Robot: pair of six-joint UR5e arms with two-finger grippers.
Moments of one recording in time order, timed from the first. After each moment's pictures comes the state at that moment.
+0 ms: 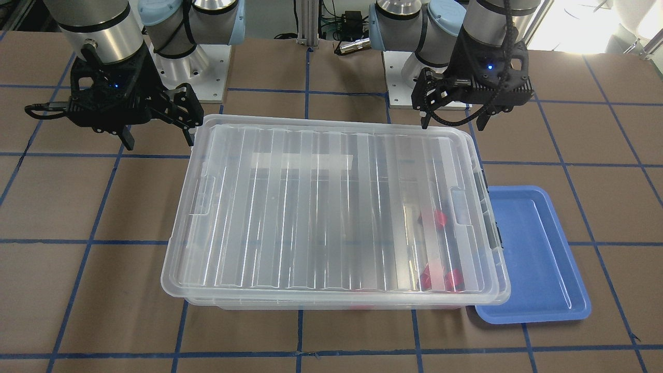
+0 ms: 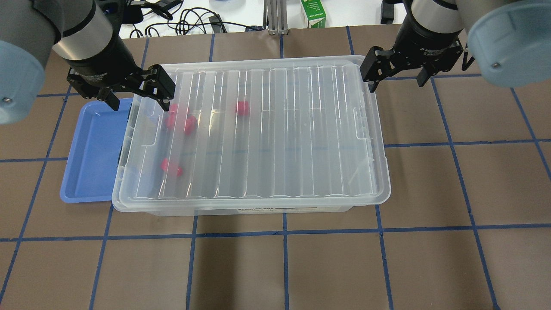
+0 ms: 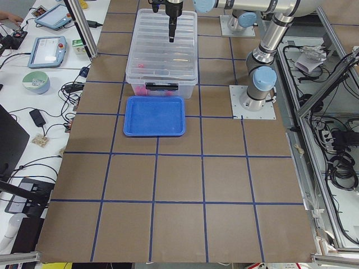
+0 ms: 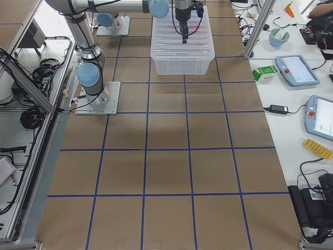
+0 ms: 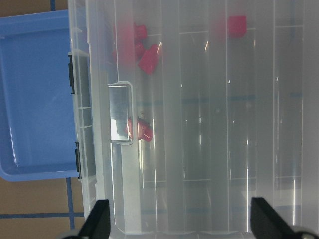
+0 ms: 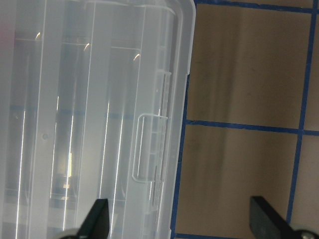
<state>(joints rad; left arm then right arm) -1.59 -1.52 -1.59 -1.54 1.61 0.03 1.60 -1.56 1.57 -1.68 -1.55 -0.07</state>
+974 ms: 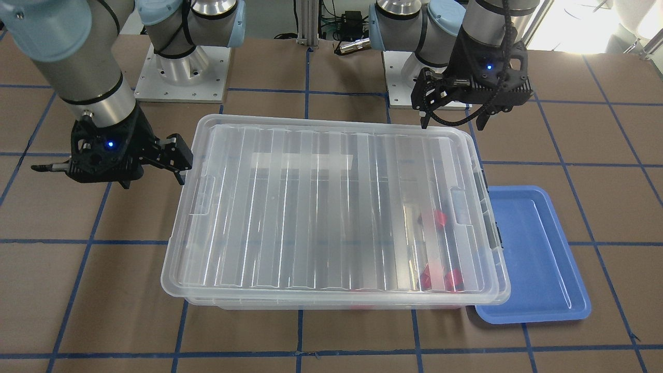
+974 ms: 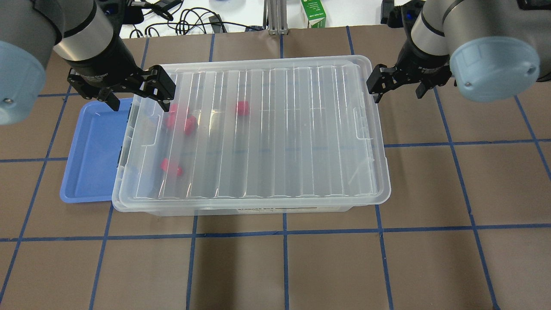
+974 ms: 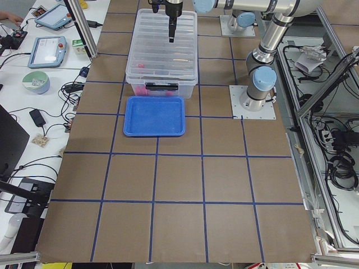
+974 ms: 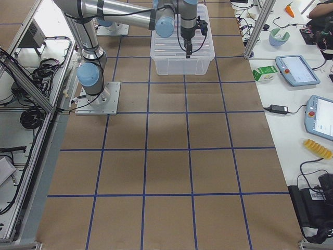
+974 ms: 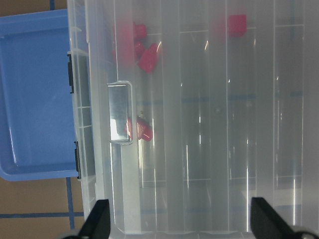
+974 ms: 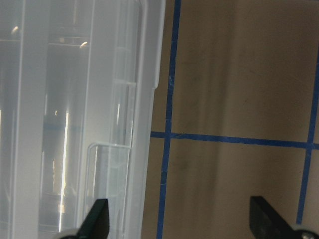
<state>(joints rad) -1.59 -1.52 -1.60 -1.54 1.61 0.03 1.53 -1.47 1.71 -1.88 -1.54 -0.12</state>
